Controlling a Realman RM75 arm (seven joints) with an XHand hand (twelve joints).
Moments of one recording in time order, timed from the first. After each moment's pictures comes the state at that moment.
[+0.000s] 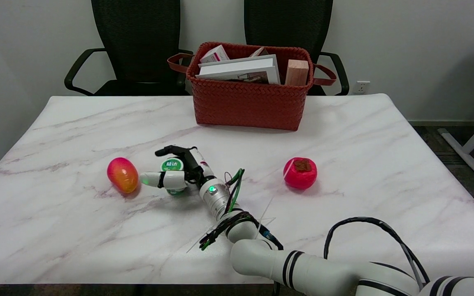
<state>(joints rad) 0.46 -1.67 -2.34 0.66 1.15 0.60 0.72</state>
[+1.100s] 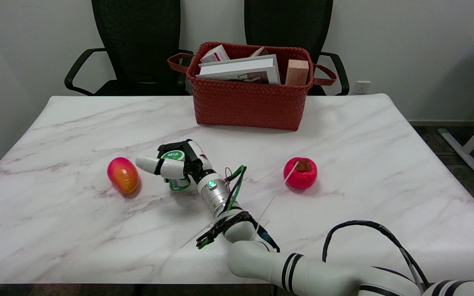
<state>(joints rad) 0.43 -1.67 -2.33 0.73 1.15 0.66 0.74</state>
